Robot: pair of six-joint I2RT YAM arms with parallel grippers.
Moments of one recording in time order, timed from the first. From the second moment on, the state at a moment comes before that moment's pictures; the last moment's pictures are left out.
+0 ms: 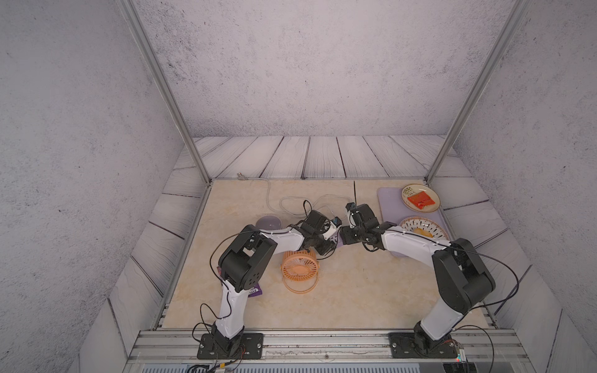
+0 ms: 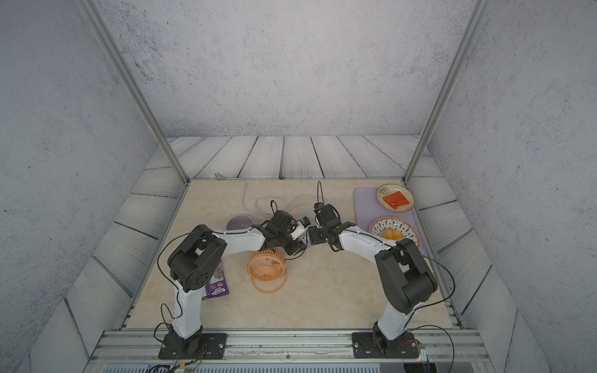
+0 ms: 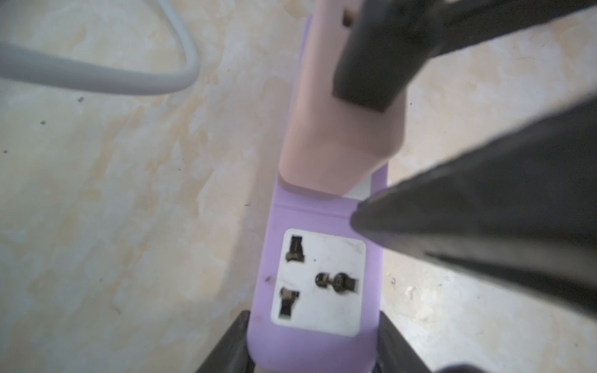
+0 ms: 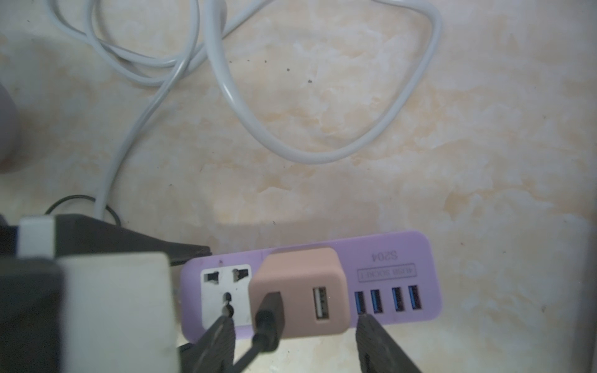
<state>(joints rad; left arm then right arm) -0.71 2.03 1.22 -0.08 0.26 0.23 0.53 1.67 1.03 -0.25 0.03 0.23</state>
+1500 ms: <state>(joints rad) -0.71 2.03 1.22 -0.08 0.27 0.24 0.50 1.66 0.97 -0.14 -0.02 0.18</state>
